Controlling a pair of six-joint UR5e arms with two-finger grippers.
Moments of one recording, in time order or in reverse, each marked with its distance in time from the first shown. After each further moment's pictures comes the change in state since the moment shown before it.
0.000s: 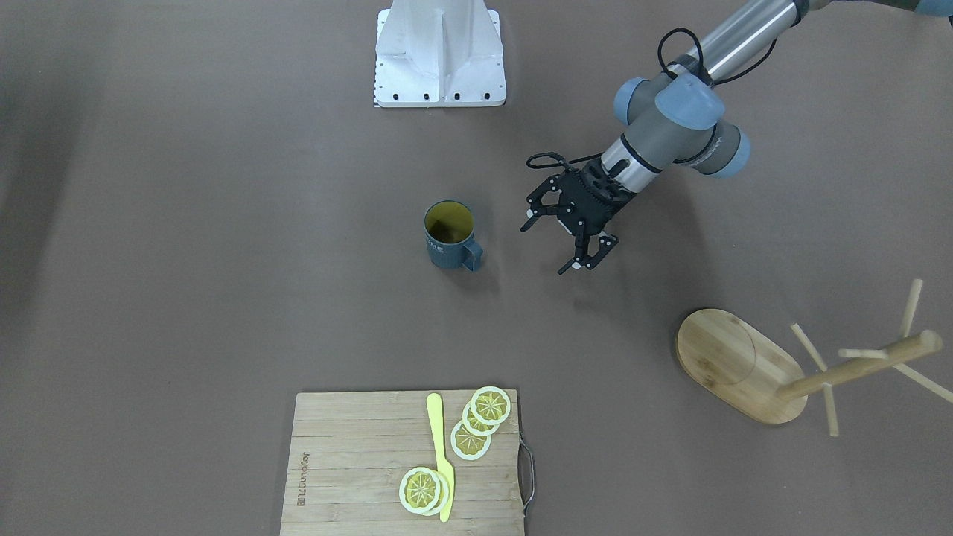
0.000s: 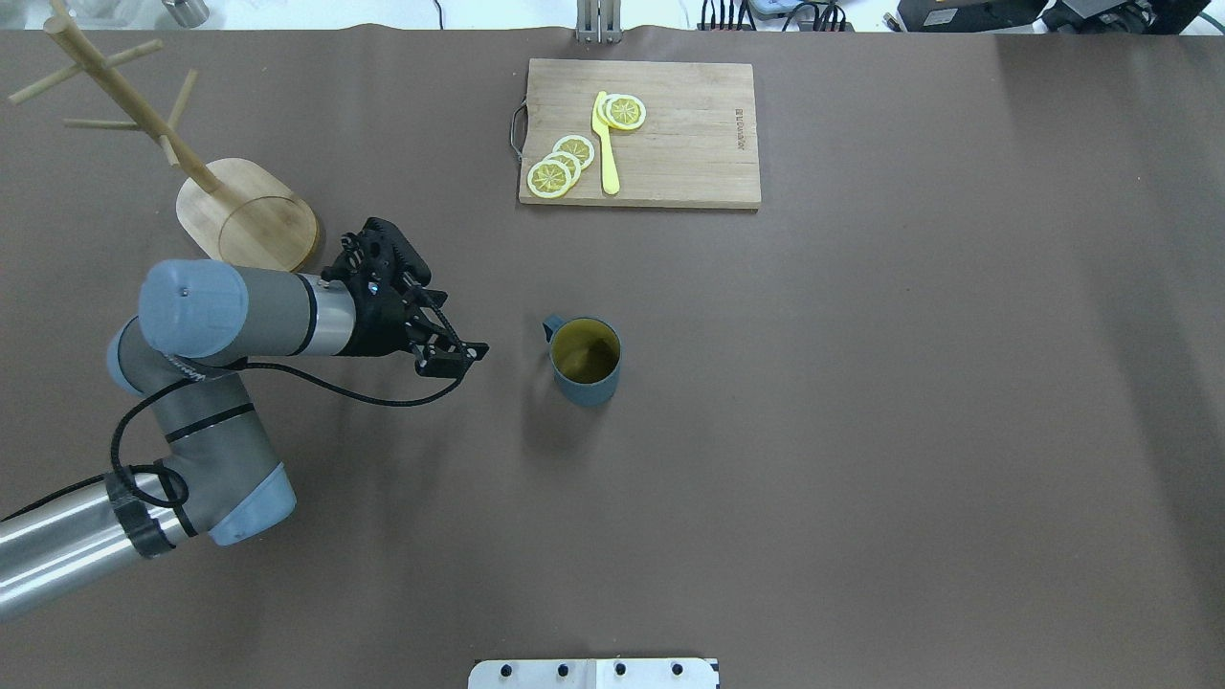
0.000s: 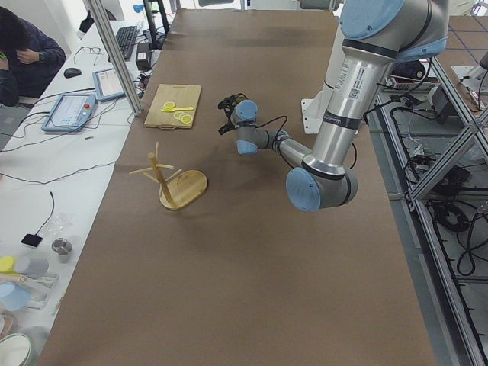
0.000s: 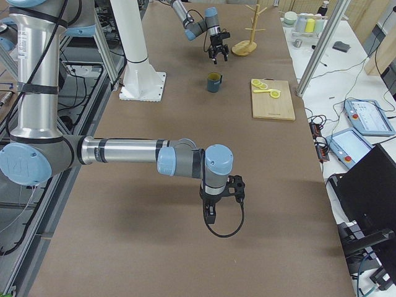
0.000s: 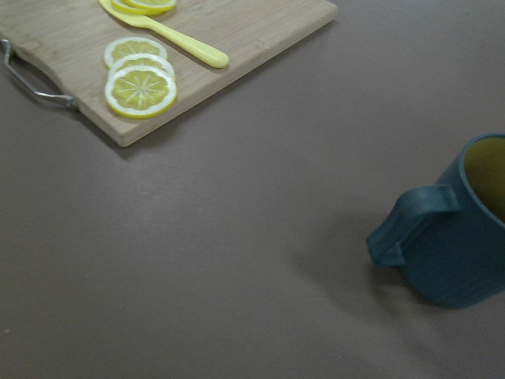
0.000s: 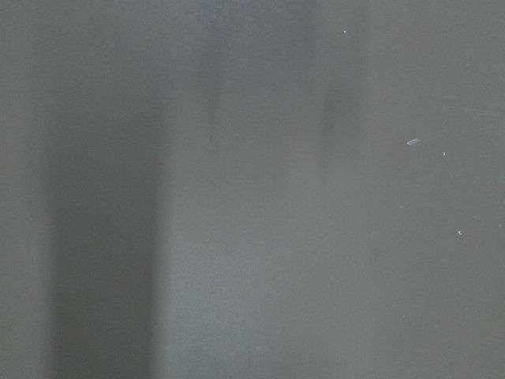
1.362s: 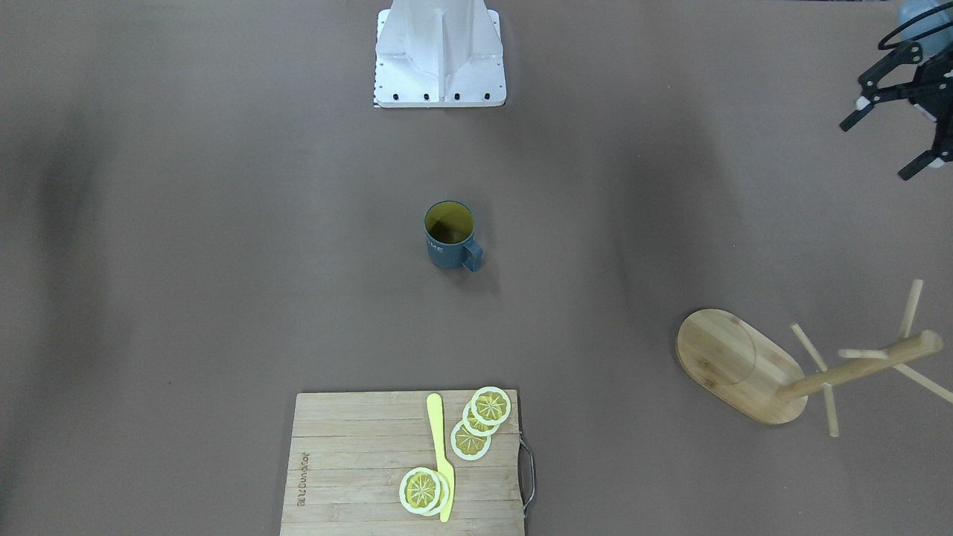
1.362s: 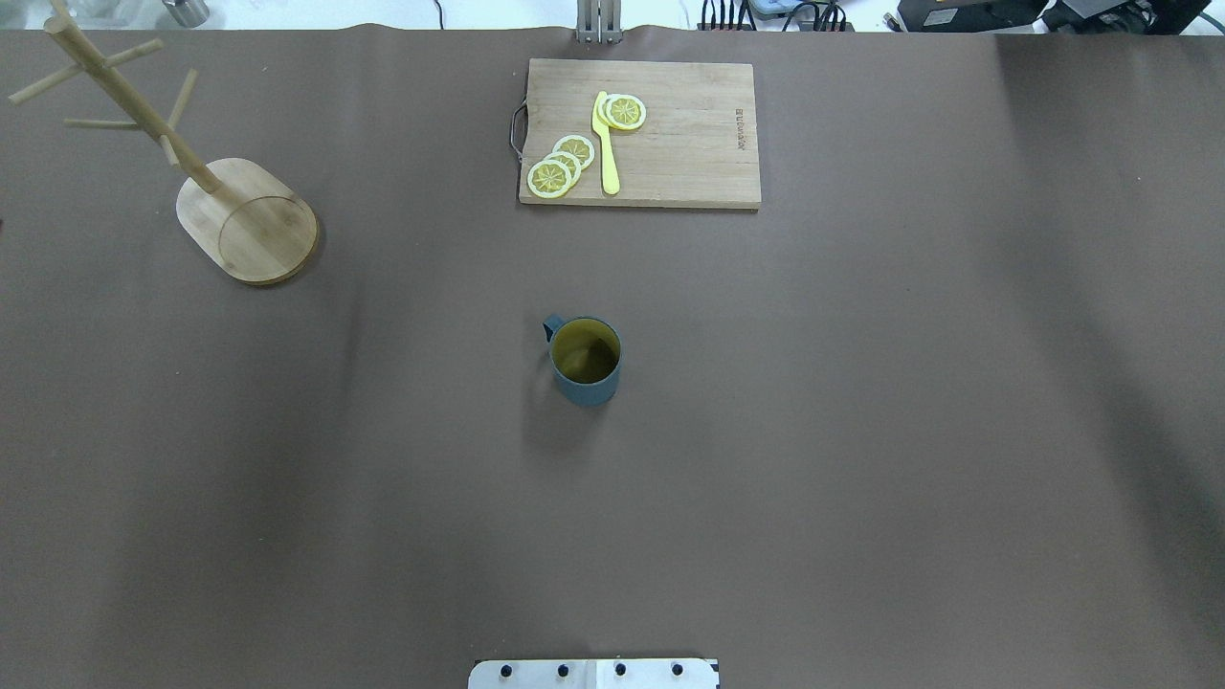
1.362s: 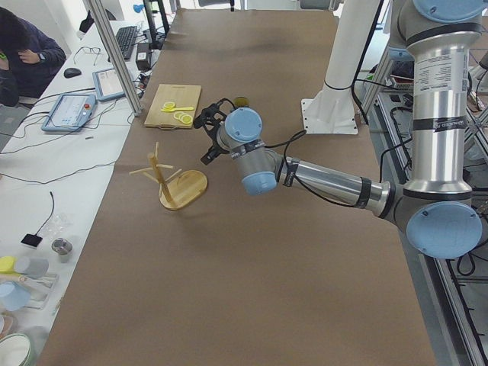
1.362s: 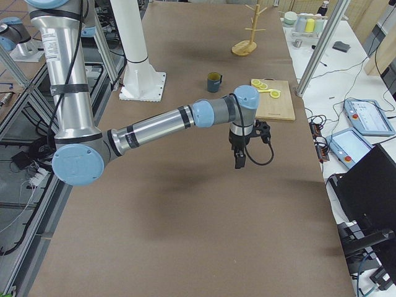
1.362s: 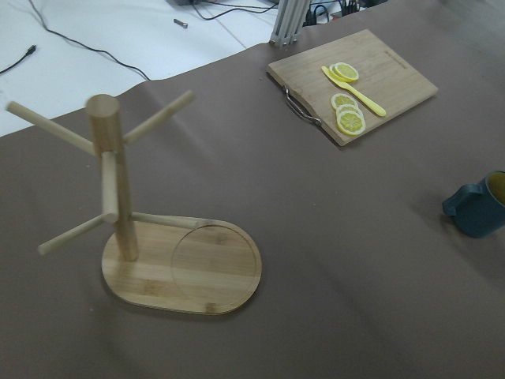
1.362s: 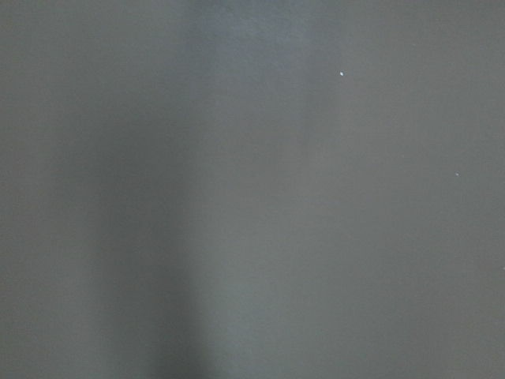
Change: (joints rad) left arm -0.692 0.477 -0.399 0.091 -0.609 0.042; right arm -0.114 0.159 0.070 -0.060 -0.005 0.135
